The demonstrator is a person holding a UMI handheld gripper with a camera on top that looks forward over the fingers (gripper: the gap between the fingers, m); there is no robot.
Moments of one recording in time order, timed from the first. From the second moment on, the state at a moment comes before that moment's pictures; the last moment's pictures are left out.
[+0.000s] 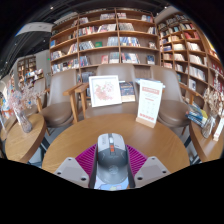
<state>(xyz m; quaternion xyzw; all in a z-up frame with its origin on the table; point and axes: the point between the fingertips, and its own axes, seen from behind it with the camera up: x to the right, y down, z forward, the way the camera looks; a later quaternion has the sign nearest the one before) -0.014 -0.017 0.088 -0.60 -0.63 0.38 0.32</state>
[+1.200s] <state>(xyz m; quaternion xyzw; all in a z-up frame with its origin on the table) 0.264 -0.010 0.153 -0.61 -0.61 0.34 0.37</state>
